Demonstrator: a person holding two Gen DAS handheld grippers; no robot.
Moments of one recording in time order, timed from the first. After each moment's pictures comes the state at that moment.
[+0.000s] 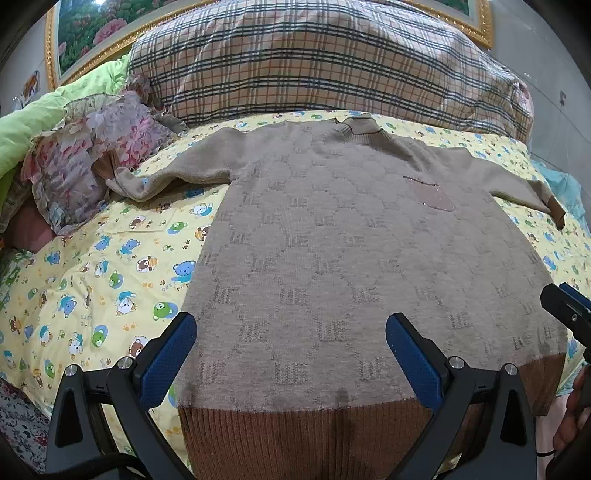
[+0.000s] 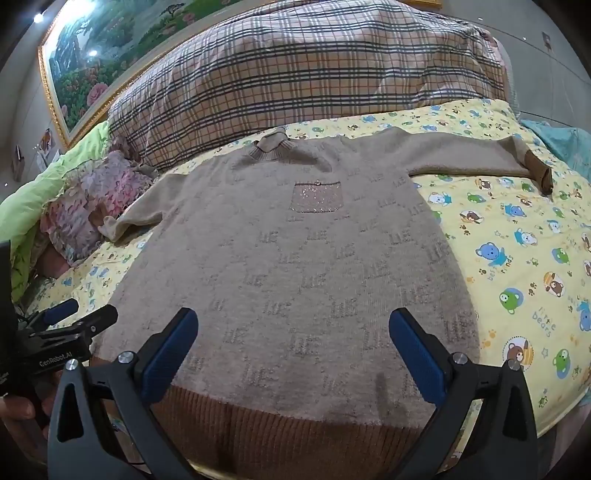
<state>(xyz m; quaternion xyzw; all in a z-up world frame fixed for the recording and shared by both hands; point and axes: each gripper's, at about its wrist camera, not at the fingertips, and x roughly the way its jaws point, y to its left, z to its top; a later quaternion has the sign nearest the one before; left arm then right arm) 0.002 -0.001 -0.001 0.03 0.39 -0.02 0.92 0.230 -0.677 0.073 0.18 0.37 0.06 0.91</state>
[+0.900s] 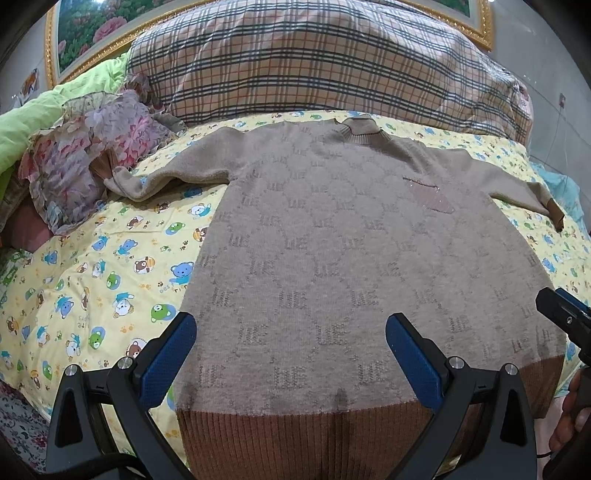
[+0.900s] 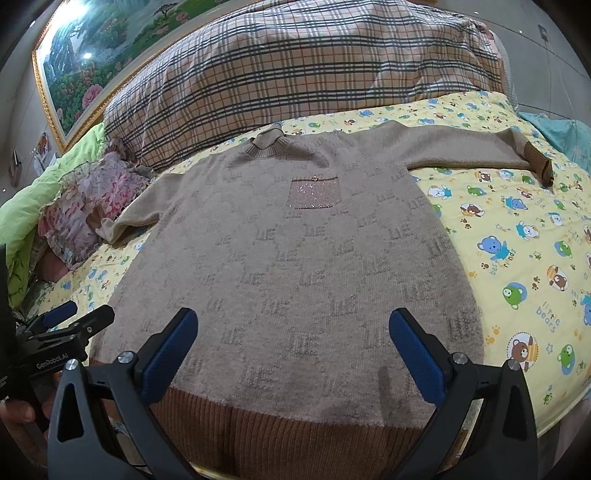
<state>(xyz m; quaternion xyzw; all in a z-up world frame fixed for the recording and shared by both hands) 0.003 -0.002 0.000 0.04 0.39 -0.01 0.92 0.279 -0.625 -0.020 0.20 0.38 0.06 0.90</state>
